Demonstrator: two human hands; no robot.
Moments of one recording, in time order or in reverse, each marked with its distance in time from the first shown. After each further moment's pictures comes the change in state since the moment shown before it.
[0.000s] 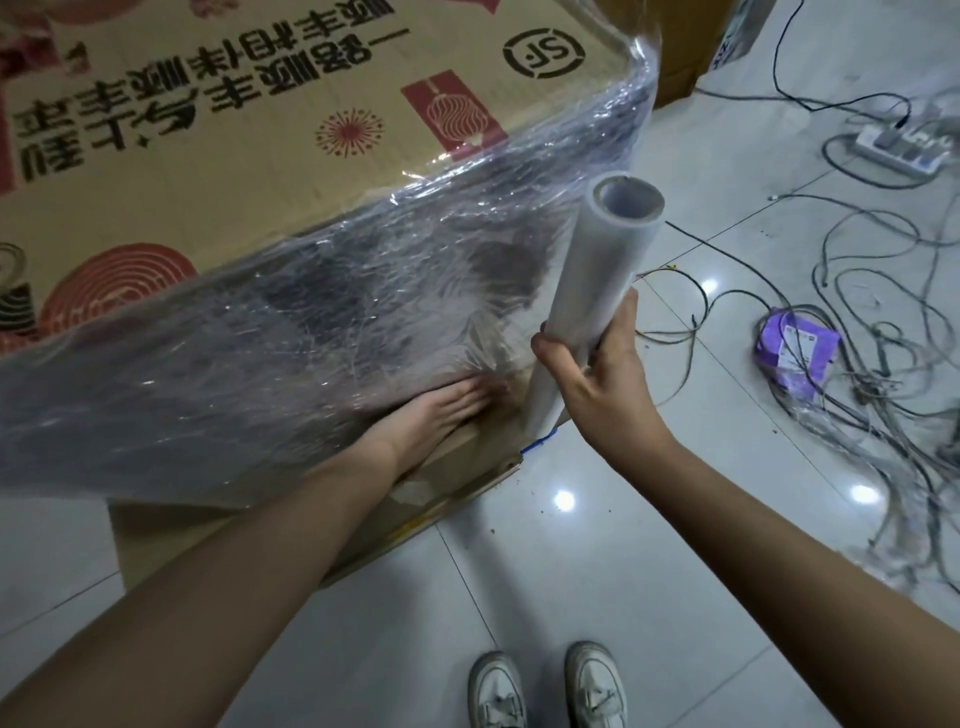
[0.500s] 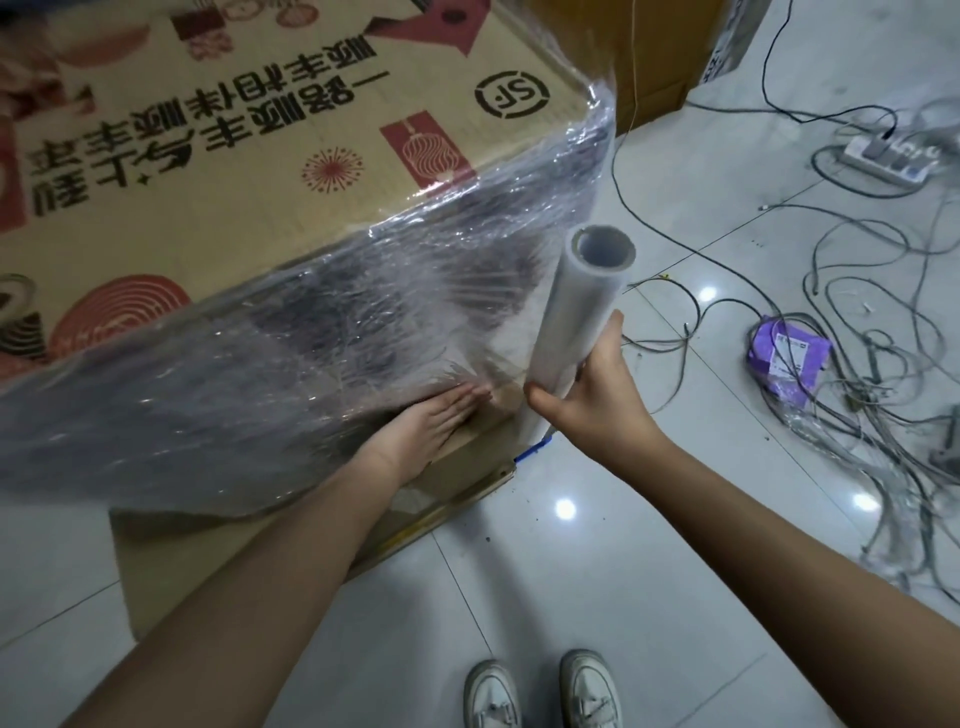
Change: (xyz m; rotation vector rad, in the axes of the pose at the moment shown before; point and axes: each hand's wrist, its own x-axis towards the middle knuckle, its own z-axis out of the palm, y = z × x) left_hand 0.007 -0.003 -0.016 -0.089 -0.030 -0.074; right_hand 0.002 0.008 -0.021 -0.089 -0.135 -0.010
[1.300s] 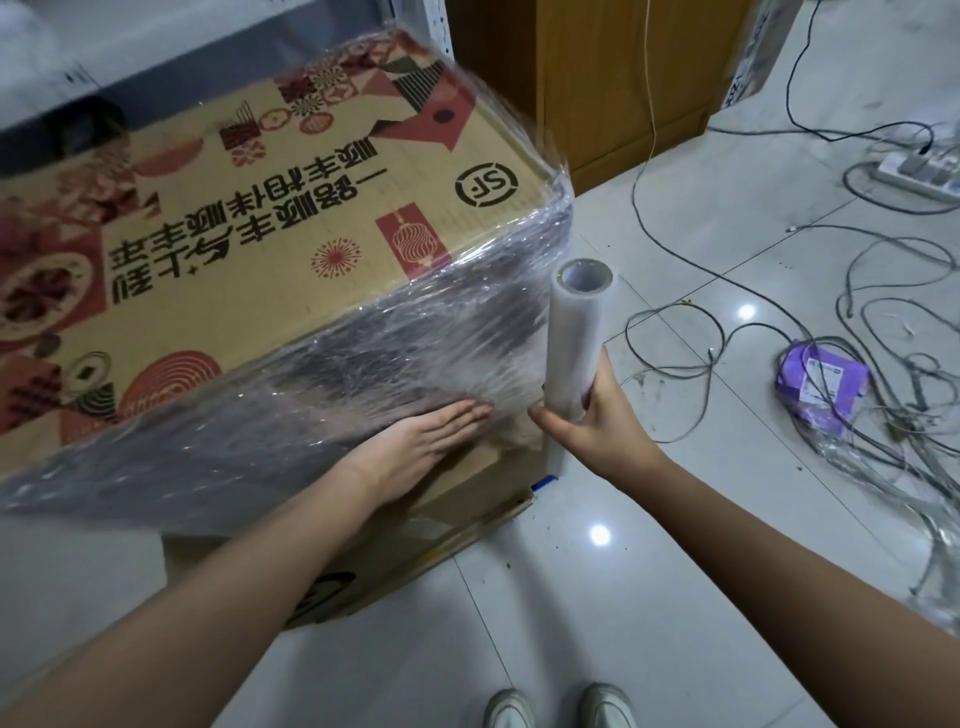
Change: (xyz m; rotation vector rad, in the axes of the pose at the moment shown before) left_hand -0.038 -0.050 -0.015 -0.082 0.037 0.008; right_hand 0.013 0.011 -0.022 0.215 -0.133 0.035
